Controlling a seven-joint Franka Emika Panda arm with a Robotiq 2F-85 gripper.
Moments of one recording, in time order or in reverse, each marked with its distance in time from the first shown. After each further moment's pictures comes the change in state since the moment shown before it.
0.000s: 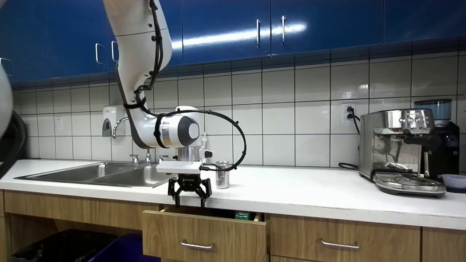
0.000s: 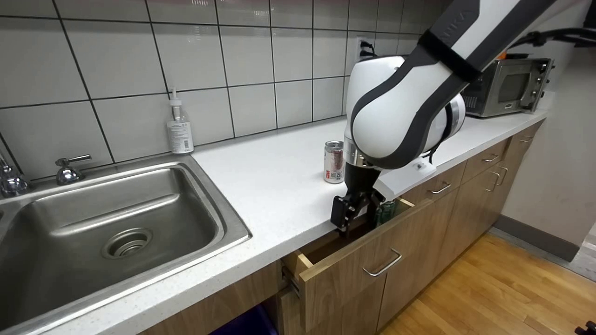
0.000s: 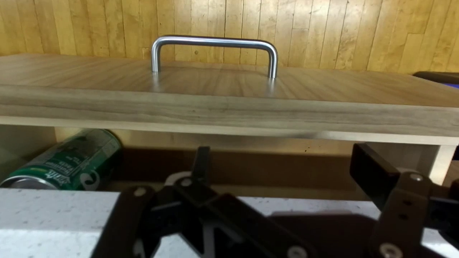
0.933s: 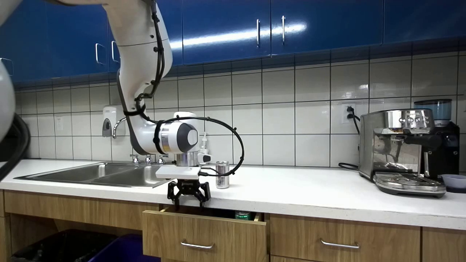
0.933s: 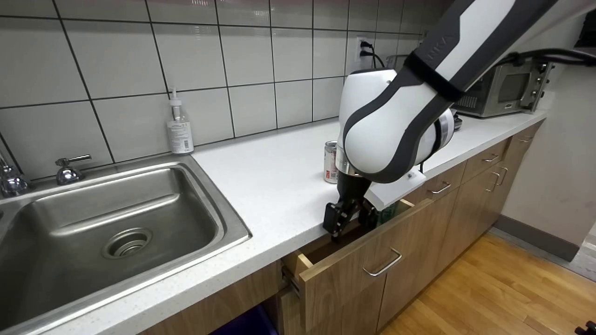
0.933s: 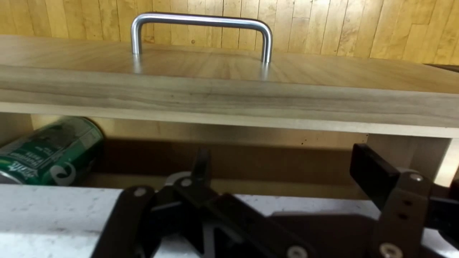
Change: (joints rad) arm 0.015 0.057 0.000 0.029 -0.004 0.056 0.011
